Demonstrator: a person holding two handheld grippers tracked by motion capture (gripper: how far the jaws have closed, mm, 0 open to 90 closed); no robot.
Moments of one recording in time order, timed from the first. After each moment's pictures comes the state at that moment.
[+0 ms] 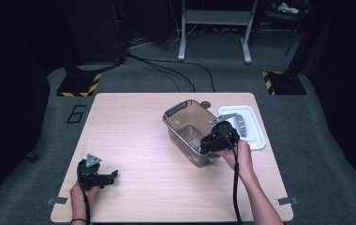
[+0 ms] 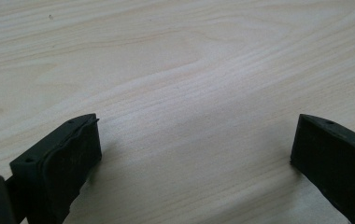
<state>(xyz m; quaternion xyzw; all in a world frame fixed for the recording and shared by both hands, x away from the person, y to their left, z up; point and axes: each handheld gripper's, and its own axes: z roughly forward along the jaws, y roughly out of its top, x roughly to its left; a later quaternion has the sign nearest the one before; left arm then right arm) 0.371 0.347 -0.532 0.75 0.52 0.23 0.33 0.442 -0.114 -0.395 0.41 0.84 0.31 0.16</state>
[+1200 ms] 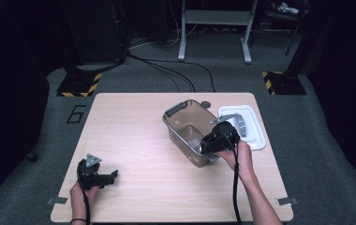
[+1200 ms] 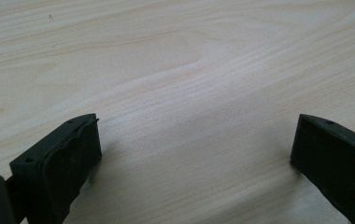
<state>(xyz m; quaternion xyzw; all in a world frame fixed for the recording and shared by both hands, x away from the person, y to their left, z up) 0.371 0.347 -0.532 0.75 0.52 0.23 0.33 0.442 -0.116 -0.397 0.42 0.84 0.31 0.16</state>
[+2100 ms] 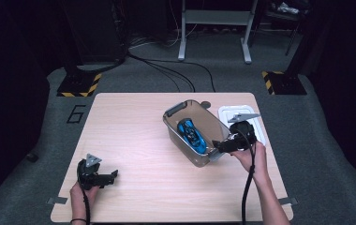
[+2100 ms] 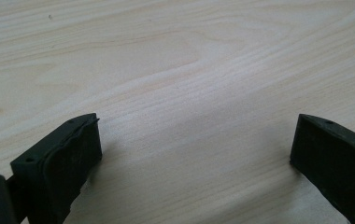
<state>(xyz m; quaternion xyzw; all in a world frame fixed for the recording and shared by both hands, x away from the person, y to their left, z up) 0.371 0.347 -0.532 0.75 0.52 0.23 0.33 0.429 -0.162 -0.379 0.43 0.81 0.35 0.17</state>
